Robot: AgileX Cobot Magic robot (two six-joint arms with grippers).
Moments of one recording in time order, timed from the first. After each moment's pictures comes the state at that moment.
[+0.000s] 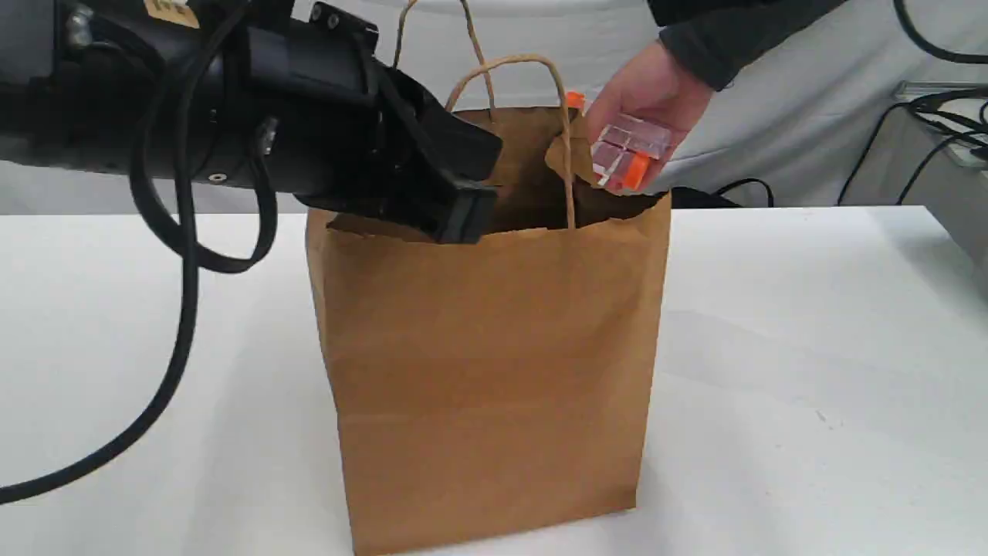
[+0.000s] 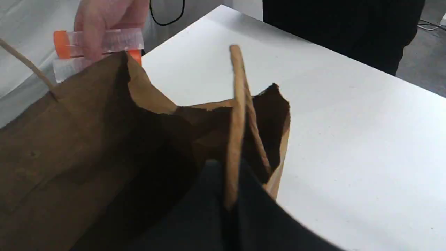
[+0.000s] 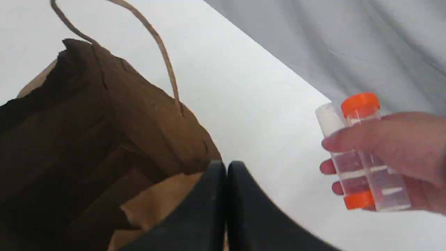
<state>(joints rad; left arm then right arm) -0.62 1.40 -1.18 -0.58 0.46 0.64 0.14 1.83 -1.95 0.63 1.13 -0.79</state>
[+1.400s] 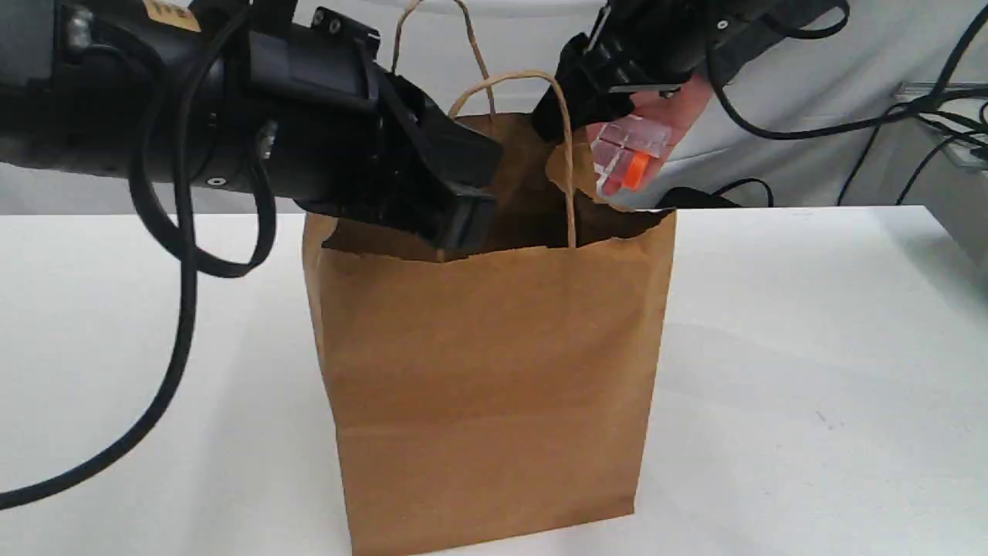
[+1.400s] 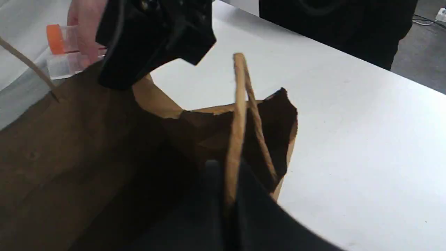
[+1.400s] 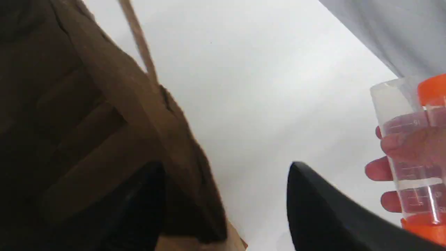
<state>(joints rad) -0.62 1.40 -1.18 -0.59 0.48 0.64 0.26 2.03 -2.03 0.51 1.14 -0.74</state>
